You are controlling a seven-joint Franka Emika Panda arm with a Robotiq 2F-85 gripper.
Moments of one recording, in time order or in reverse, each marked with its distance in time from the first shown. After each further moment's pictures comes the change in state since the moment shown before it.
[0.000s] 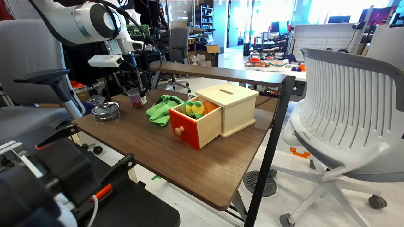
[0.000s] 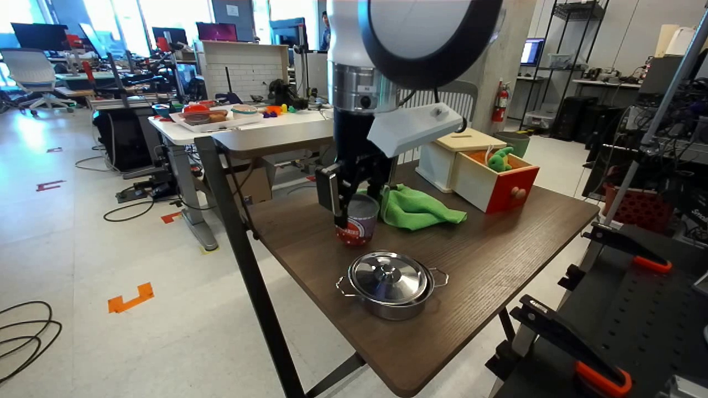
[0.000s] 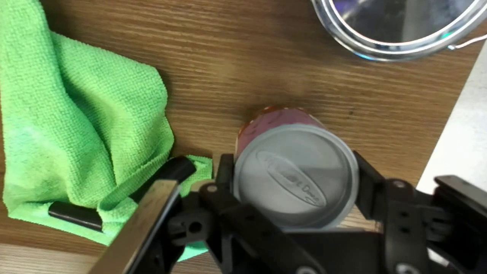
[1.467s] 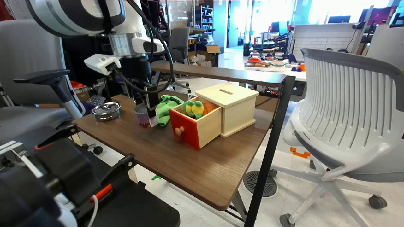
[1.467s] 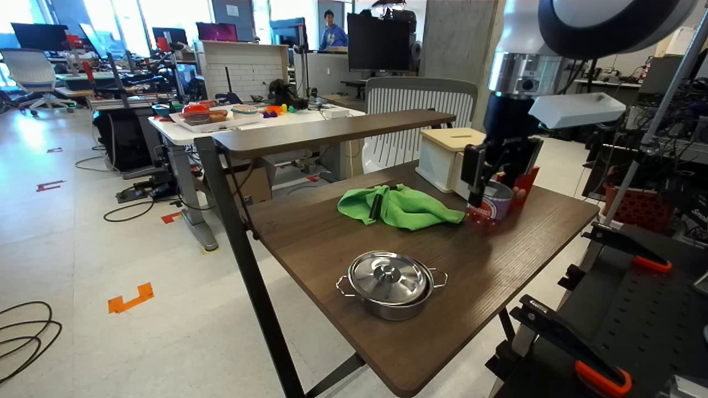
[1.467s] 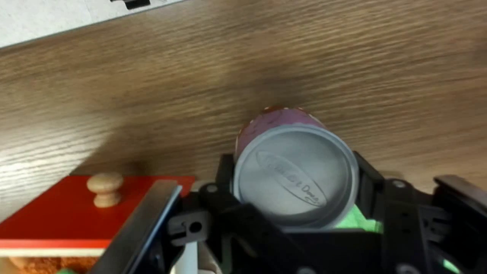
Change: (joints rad) arm -0.291 -0.300 -0.034 -0.465 0.115 0.122 -0.085
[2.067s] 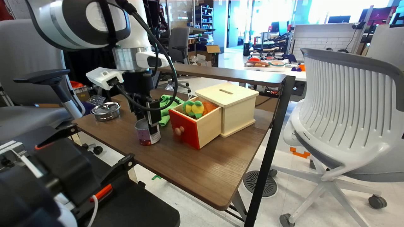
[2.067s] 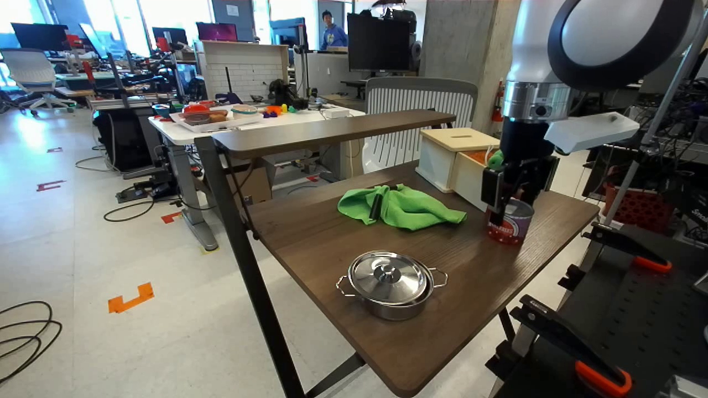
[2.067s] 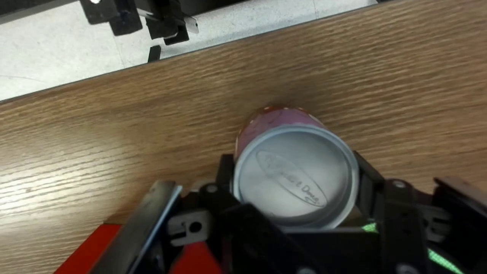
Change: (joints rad) arm -0.026 0.063 -0.036 -0.010 -0.050 -0.003 0.008
